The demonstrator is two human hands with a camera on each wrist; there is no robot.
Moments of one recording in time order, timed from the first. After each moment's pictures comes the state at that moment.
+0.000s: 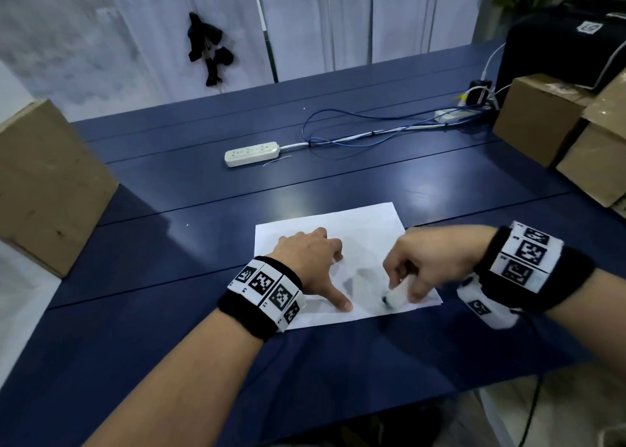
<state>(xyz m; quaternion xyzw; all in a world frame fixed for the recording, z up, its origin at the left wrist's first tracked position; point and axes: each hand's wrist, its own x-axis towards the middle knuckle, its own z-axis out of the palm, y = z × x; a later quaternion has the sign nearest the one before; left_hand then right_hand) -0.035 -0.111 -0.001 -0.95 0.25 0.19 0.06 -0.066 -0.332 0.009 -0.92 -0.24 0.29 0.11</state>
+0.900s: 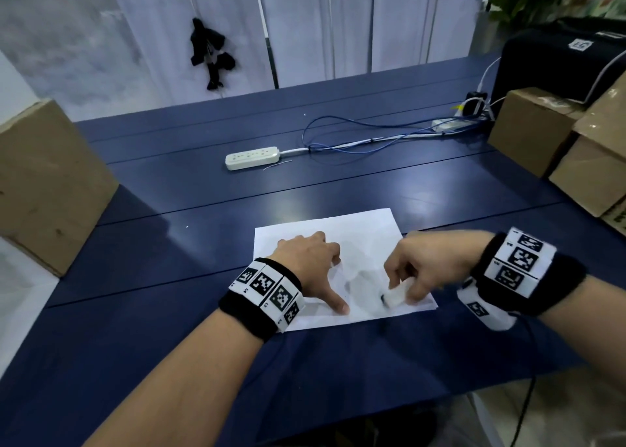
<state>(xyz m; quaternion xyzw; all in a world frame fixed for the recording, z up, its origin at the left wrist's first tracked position) -0.036 -0.110 0.000 -0.95 0.25 0.19 0.05 -0.061 -0.340 0.006 -0.93 -0.21 0.29 0.12</state>
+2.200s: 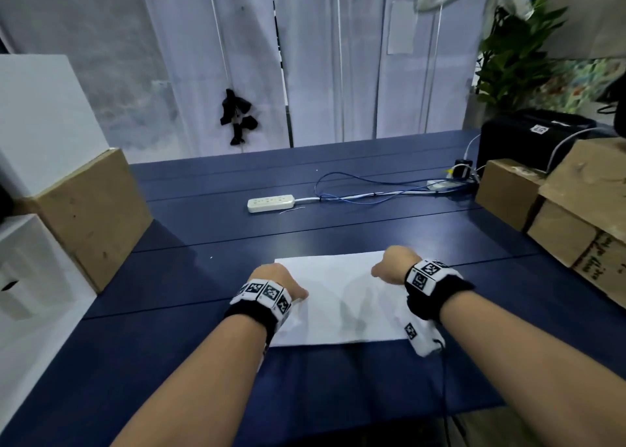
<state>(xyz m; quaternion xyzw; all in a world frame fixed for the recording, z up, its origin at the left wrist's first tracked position) -0.019 -0.060 -0.009 -0.99 -0.05 0.13 -0.04 -0.030 -0.295 0.003 -0.97 0.14 0.12 0.14</state>
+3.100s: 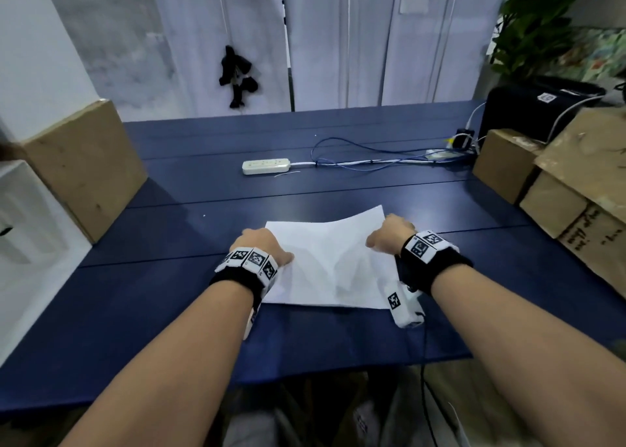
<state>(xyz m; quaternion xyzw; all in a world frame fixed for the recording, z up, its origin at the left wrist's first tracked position) -0.037 -0.057 -0.022 -0.99 -0.09 0.09 -0.06 -0.045 -0.305 -0.008 -0.95 0.19 0.09 0.22</state>
